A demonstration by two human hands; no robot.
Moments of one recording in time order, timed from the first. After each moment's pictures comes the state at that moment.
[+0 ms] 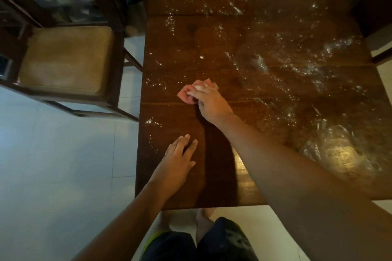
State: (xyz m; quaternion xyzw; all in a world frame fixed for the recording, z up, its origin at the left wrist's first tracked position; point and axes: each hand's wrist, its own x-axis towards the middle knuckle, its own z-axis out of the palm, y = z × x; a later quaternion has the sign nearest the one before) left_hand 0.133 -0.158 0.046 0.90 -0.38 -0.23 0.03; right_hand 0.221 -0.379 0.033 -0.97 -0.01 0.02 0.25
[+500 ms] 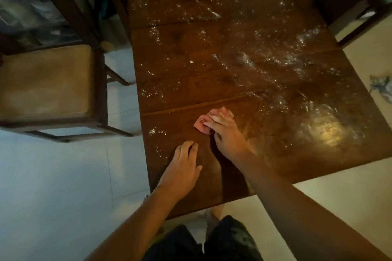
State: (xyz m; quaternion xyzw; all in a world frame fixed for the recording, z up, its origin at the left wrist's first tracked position) left_hand 0.151 -0.136 0.063 0.87 -0.42 -0.23 0.08; right_hand 0.106 -0.348 0.025 -0.95 0.12 -0.02 0.28
